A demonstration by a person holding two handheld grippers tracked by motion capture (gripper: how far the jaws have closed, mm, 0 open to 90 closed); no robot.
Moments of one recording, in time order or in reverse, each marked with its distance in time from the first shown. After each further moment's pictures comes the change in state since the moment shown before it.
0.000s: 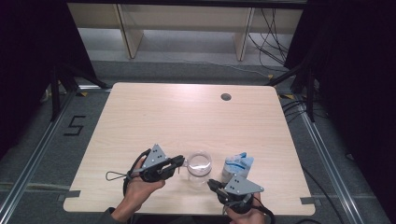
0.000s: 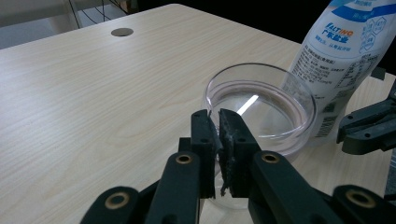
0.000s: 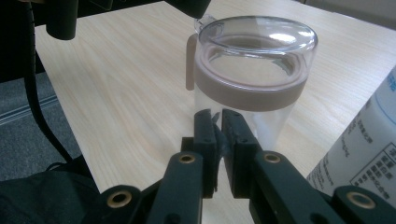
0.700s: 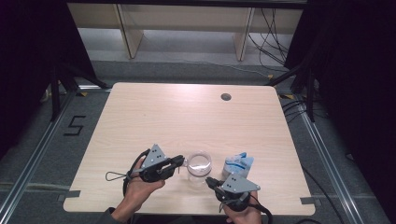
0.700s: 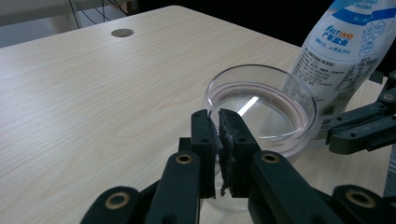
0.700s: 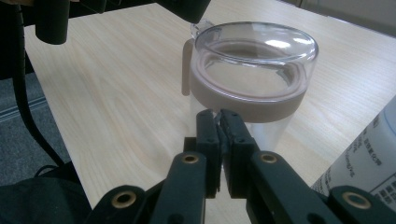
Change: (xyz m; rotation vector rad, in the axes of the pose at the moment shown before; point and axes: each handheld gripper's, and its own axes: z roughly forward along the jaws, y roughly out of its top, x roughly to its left) left arm 0.001 -0.001 0.000 -0.008 0.000 -0.016; right arm 0.001 0.003 0.007 -0.003 -0.025 -0.001
